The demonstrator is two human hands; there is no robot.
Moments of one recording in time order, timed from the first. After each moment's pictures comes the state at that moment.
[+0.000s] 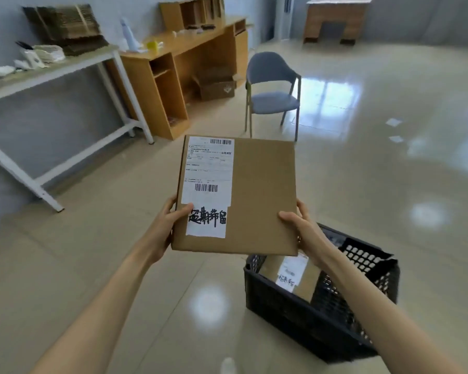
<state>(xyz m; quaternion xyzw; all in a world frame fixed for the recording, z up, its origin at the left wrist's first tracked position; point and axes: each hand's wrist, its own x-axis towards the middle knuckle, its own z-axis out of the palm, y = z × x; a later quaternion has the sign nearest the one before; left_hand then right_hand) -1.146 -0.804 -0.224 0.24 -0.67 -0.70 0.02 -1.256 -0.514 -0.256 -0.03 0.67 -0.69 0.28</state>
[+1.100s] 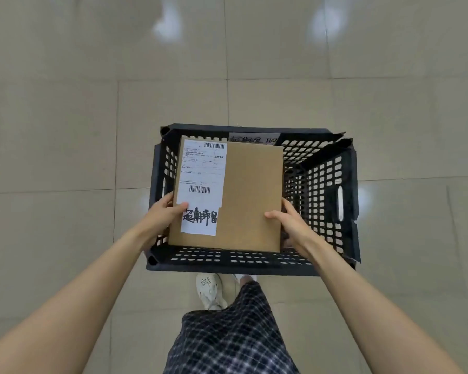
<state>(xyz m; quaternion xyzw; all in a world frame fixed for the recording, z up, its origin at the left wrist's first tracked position) -1.399 -0.666 -0.588 0.27 -0.71 -0.51 -0.41 -1.339 -0.370 -0.596 0.40 0.59 -0.61 0.34</state>
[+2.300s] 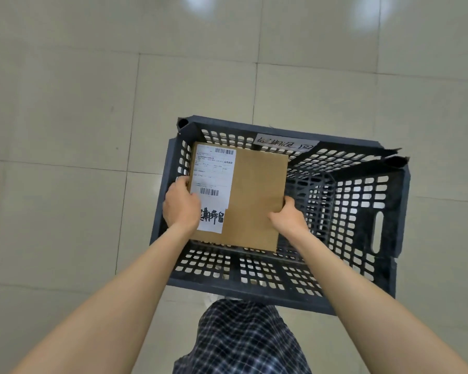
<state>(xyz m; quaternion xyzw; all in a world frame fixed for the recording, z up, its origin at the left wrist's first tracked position) -1.427 -0.629 -0.634 0.29 -0.90 -0.27 -0.17 -1.408 -0.414 -0.656 0.33 0.79 -0.31 0.41</state>
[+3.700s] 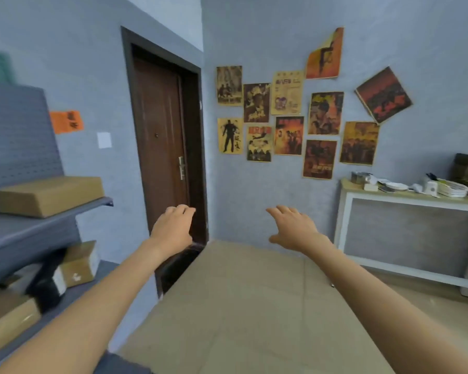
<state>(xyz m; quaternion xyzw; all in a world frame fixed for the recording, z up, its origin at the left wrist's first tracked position) -0.686 -0.967 0.017 0.73 -0.66 0.14 0.11 -0.950 -1.039 0.026 -0.85 0.52 -0.09 -0.07</state>
